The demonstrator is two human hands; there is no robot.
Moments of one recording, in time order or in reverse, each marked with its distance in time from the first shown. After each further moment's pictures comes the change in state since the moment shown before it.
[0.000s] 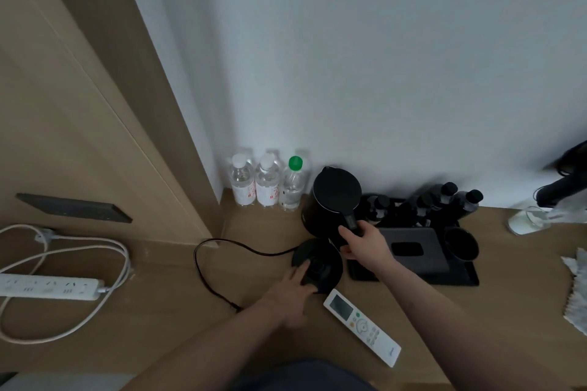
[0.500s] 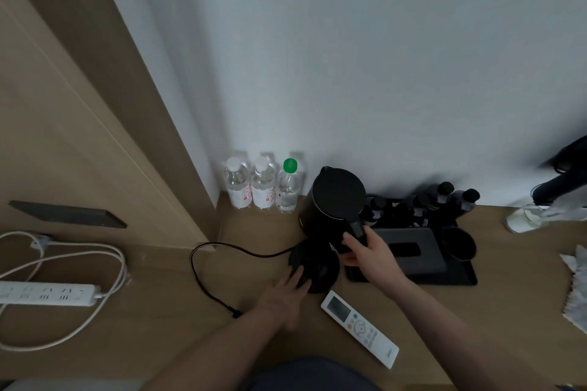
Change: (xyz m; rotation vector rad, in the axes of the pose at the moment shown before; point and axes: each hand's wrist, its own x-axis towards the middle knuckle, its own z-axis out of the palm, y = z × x) left_hand 0.010 -0.001 0.008 0.133 -0.096 -0.104; right_hand -0.032 0.005 -0.017 0.120 -0.074 -0.112
